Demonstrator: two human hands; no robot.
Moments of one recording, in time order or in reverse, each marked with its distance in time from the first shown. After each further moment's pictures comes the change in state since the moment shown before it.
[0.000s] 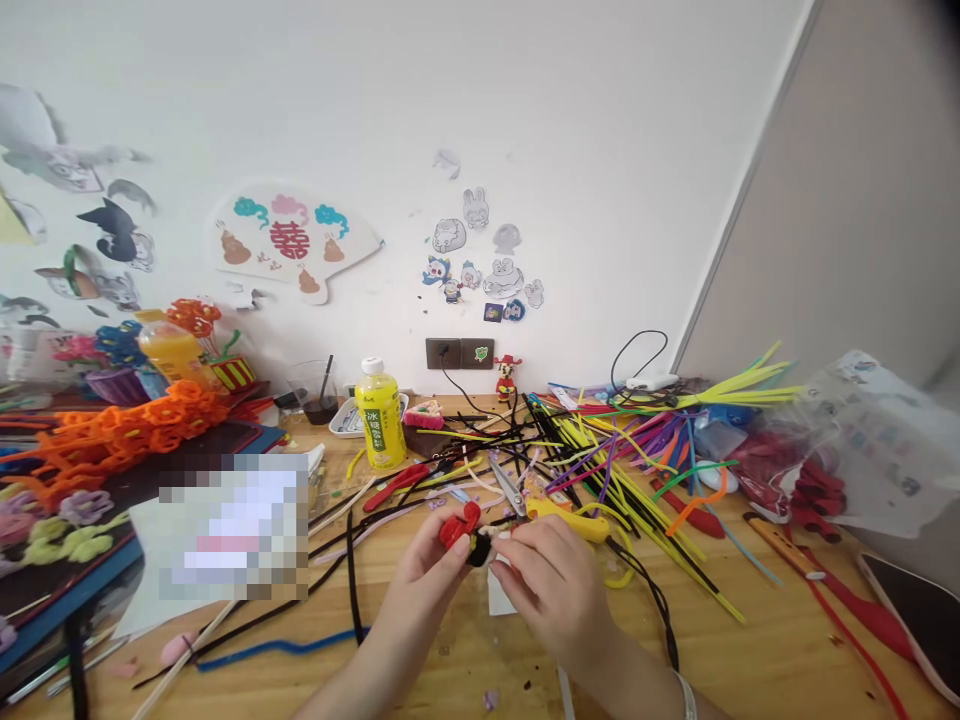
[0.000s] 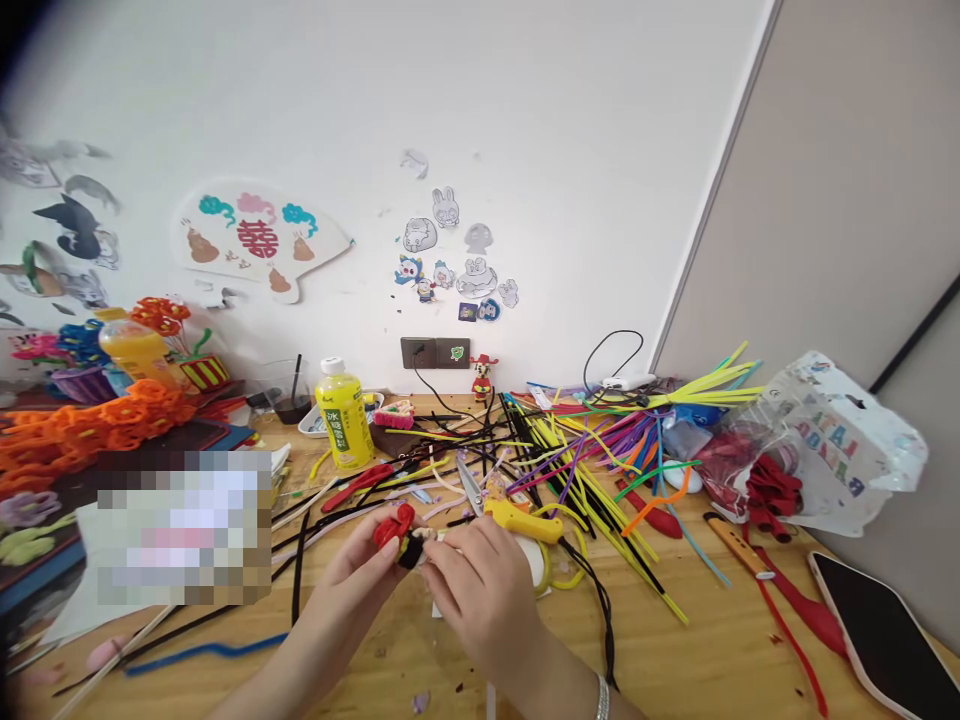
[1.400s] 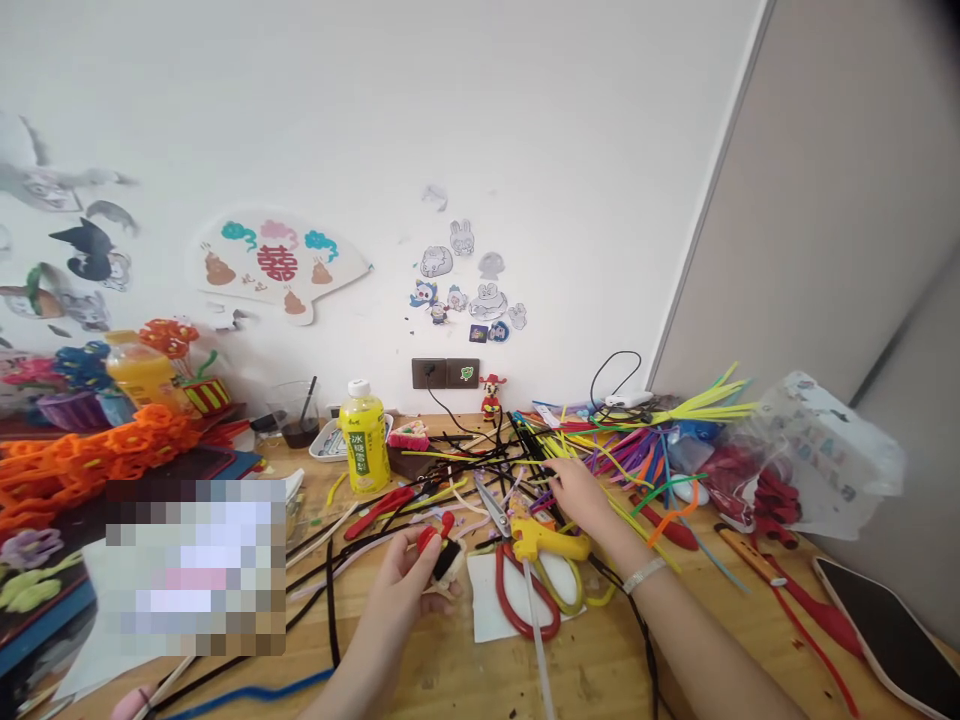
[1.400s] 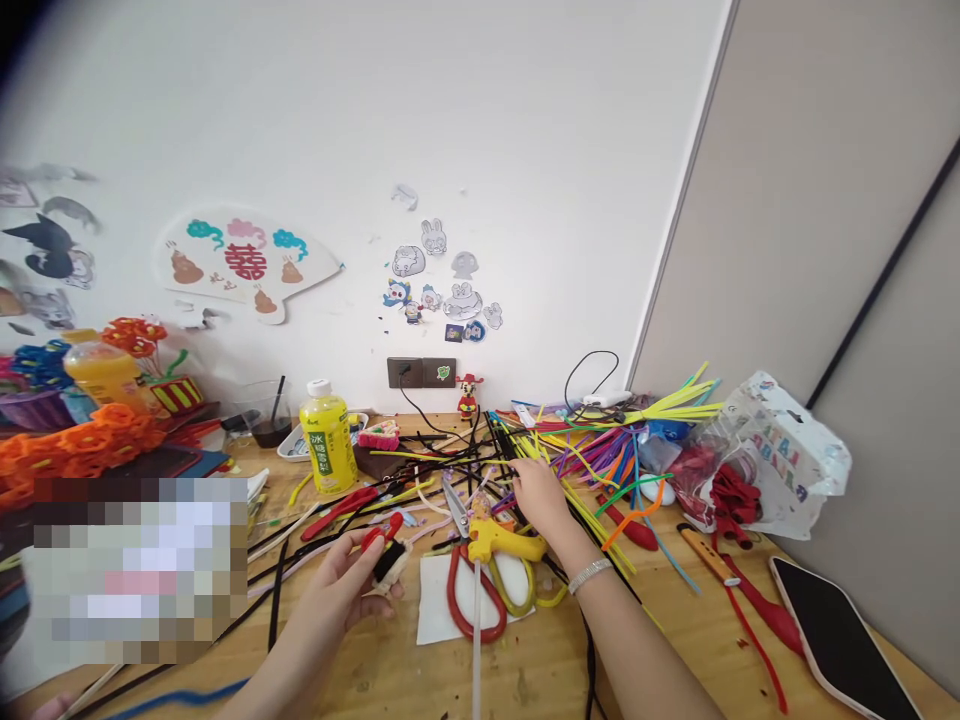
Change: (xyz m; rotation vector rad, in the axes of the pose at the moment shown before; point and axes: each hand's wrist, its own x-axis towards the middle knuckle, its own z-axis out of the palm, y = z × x) left_hand 0.022 -0.003 -0.014 0.212 0.194 -0.123; right_hand 0.014 0.149 0.006 -0.294 -0.486 0.561
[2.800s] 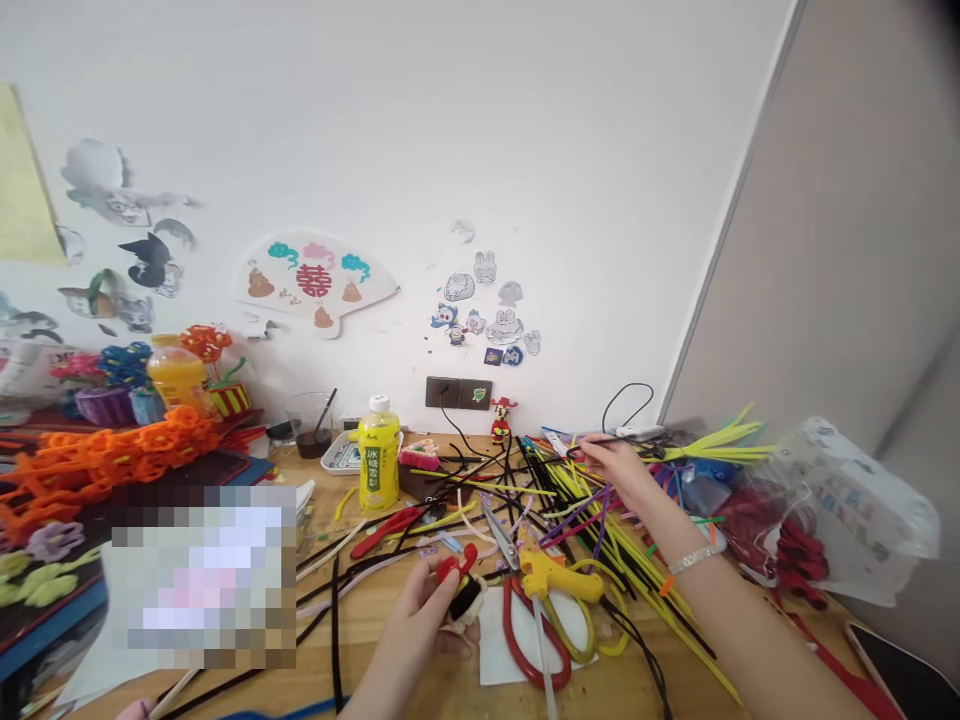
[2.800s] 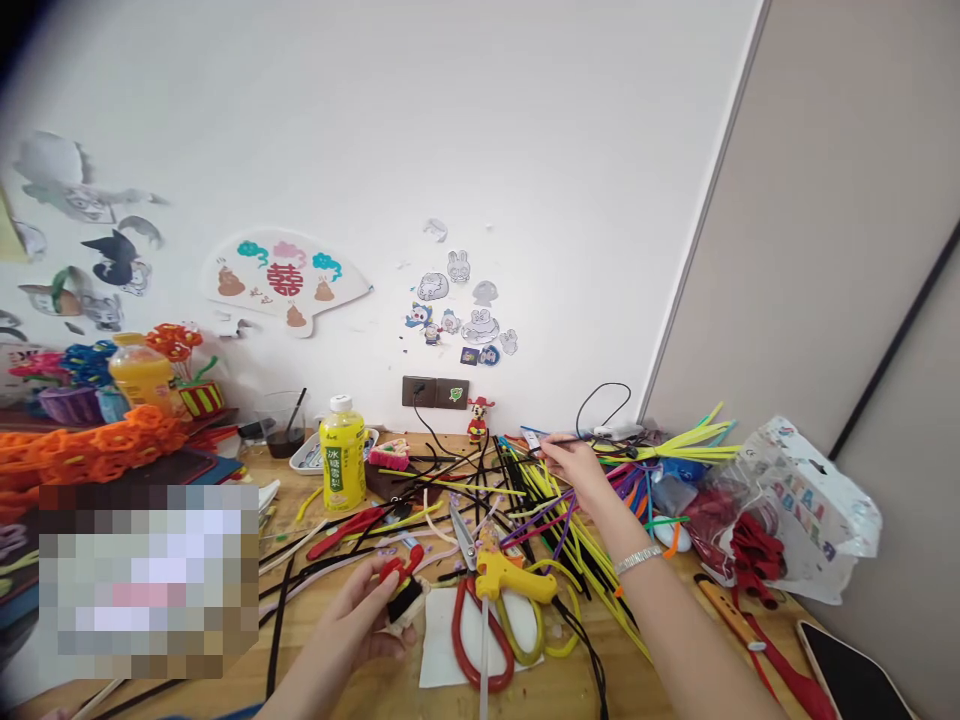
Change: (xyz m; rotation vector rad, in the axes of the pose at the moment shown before) left_hand 0.002 -0.006 0.003 -0.017 -0.106 -0.059; right_hand 0.048 0.018 -0.057 0.980 0.071 0.209
